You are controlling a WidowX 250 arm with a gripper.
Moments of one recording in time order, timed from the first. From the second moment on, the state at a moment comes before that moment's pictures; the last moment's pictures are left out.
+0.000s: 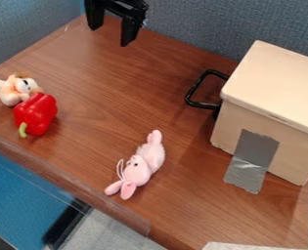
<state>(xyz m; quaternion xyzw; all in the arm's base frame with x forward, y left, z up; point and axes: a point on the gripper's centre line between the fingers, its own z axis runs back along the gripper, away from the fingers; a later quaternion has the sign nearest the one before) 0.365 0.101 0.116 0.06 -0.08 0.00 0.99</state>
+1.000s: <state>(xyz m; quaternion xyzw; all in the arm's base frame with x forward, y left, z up) 0.259 -0.022 0.111 -0.01 -0.09 -0.15 0.98</state>
